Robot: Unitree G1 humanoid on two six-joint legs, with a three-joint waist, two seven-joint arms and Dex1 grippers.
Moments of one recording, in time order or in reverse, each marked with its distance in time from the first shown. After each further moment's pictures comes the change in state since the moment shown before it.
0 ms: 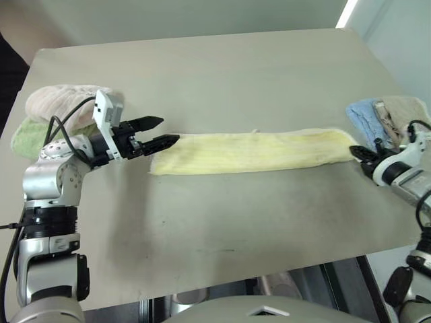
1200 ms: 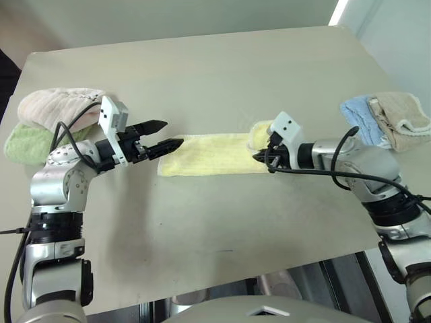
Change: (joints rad) left arm 0.041 -0.031 -0.002 -0.043 -0.001 -0.013 0.035; right arm -0.324 0.023 0.972 -0.330 -0.854 -0.110 0.854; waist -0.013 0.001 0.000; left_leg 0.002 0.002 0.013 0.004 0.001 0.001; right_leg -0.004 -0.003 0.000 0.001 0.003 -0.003
